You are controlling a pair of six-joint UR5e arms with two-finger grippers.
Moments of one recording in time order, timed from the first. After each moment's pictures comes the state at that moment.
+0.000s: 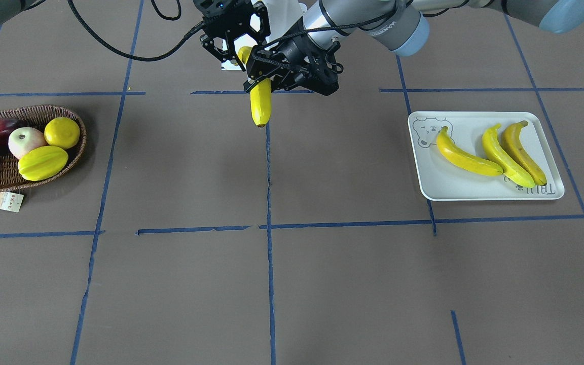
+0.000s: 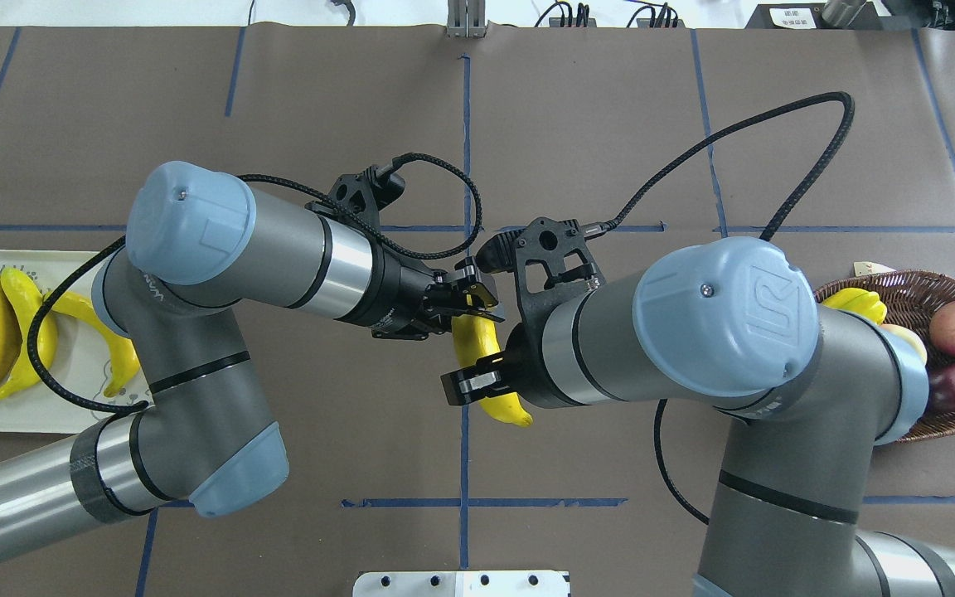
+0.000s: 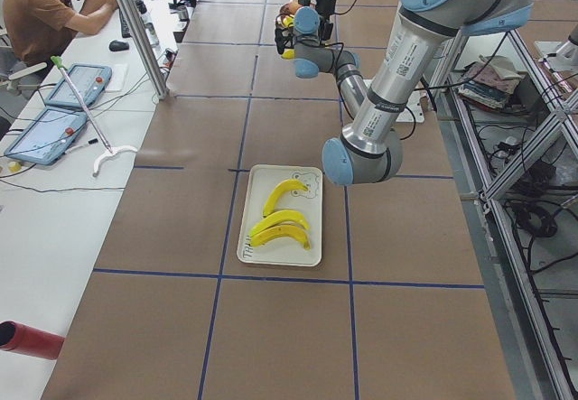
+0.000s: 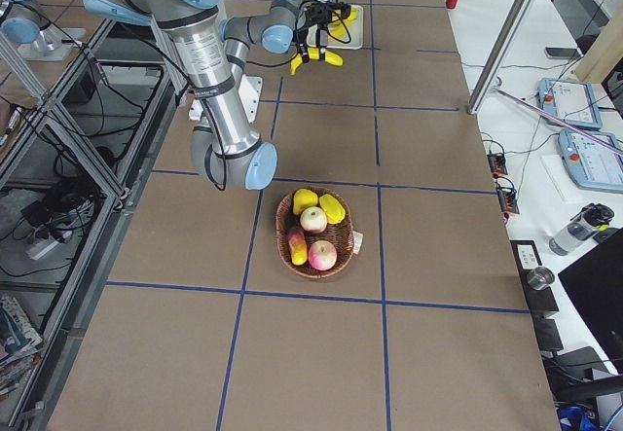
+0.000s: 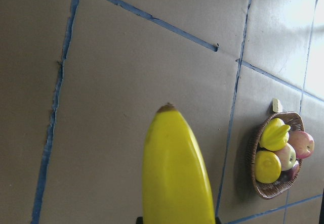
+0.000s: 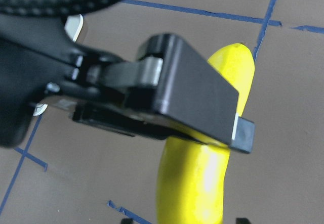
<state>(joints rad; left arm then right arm) -0.53 -2.19 -1.81 -2.20 -2.03 -1.68 0.40 -1.00 2.16 -1.57 1.81 1.05</state>
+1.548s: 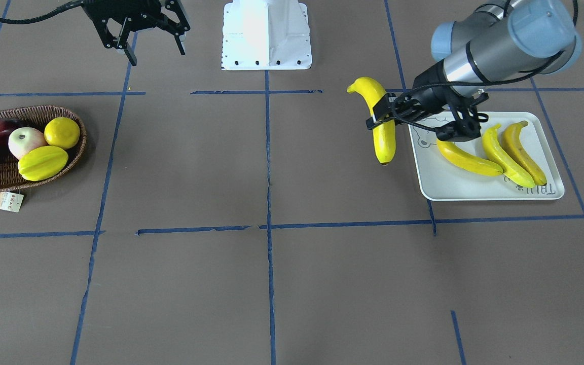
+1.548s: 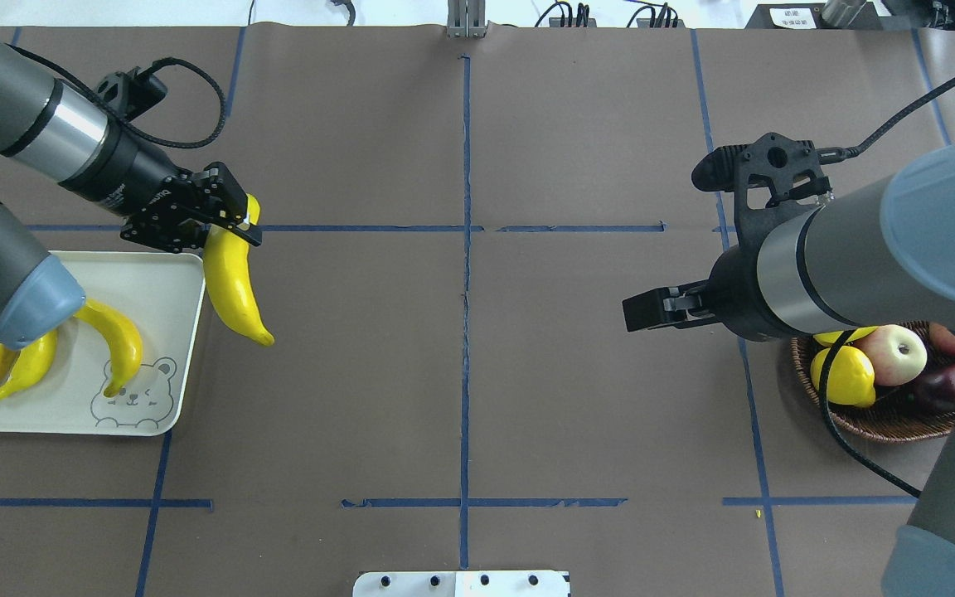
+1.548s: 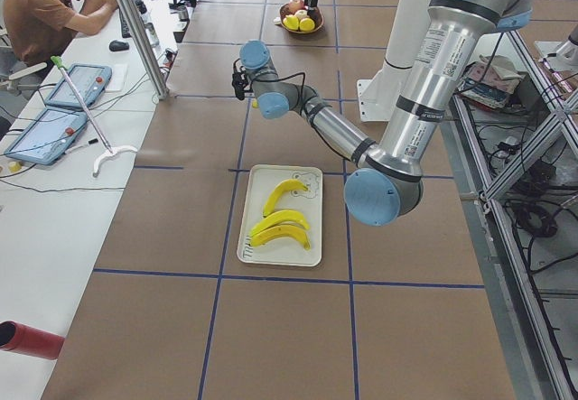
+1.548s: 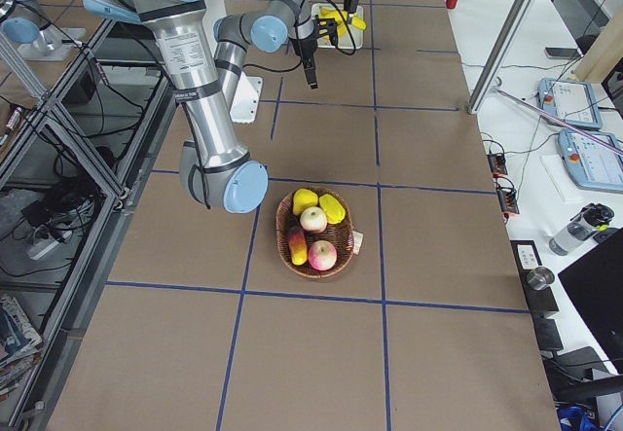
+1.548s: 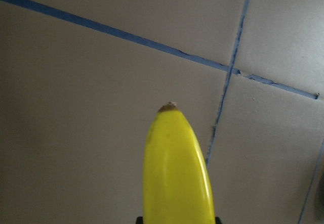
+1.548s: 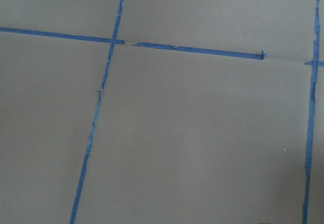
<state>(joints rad) -0.95 -1.91 -1.80 -1.99 -2.51 -1.29 0.60 -1.18 2.38 -1.91 1.83 1.05</state>
